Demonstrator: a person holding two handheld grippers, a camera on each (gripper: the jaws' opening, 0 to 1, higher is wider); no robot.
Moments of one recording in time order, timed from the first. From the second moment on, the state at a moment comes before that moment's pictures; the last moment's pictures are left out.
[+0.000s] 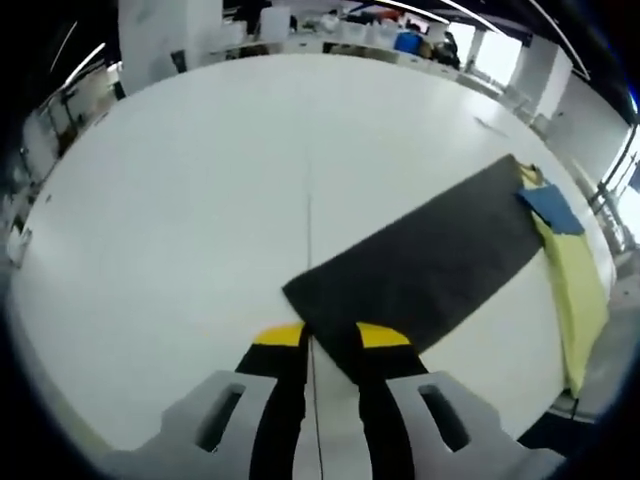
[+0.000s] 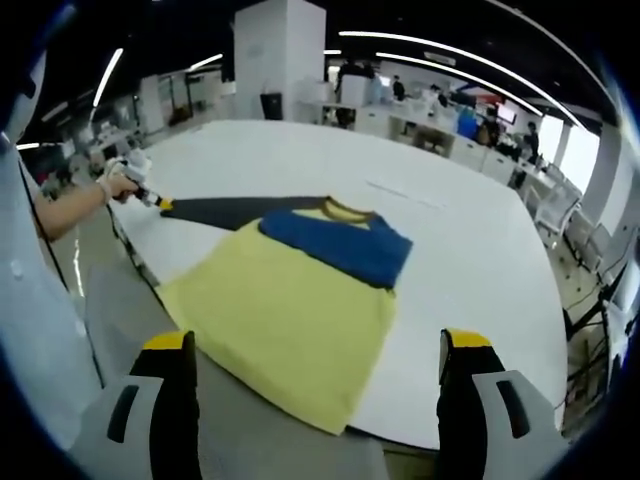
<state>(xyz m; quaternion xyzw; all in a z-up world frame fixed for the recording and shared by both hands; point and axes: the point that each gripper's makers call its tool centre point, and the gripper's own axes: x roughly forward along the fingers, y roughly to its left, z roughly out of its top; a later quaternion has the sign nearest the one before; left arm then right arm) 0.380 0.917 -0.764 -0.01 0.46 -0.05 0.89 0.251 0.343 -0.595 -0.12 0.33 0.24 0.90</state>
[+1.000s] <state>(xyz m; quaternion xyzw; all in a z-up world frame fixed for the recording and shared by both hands) 0.387 0.908 -0.769 -0.03 0.46 -0.04 0.89 0.248 0.341 -0.597 -0.11 0.33 0.24 0.91</state>
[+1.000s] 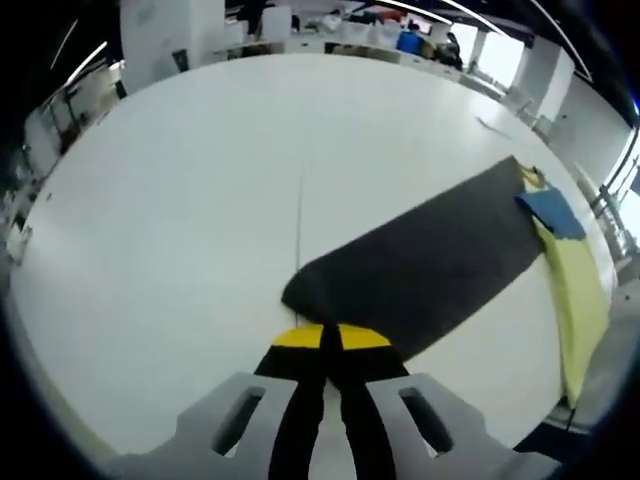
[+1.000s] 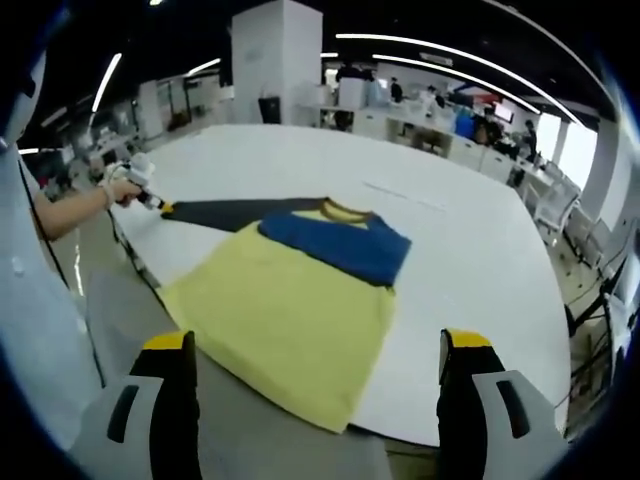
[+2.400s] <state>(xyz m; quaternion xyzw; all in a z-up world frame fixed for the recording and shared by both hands) 0.455 0.871 -0.593 0.02 0.24 -0.04 0.97 0.242 0.330 -0.599 -0.11 0.32 0.25 0.91</state>
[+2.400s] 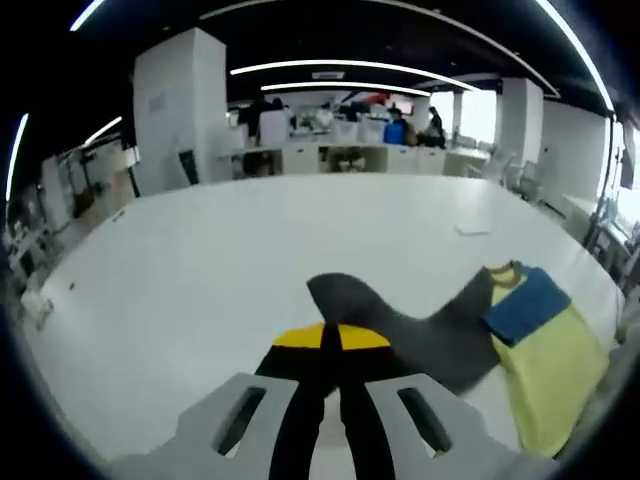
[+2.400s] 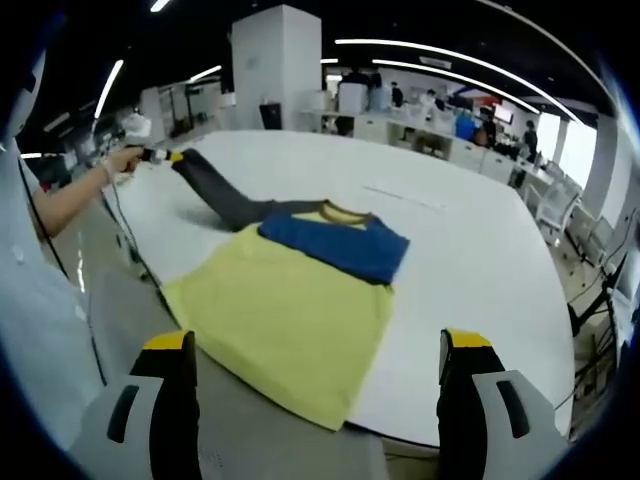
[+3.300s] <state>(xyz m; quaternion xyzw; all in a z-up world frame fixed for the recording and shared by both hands) 0.476 0.820 -0.530 0.04 0.20 -0.08 0.98 0.240 0.325 -0.599 -0.10 0.30 0.26 0.91</state>
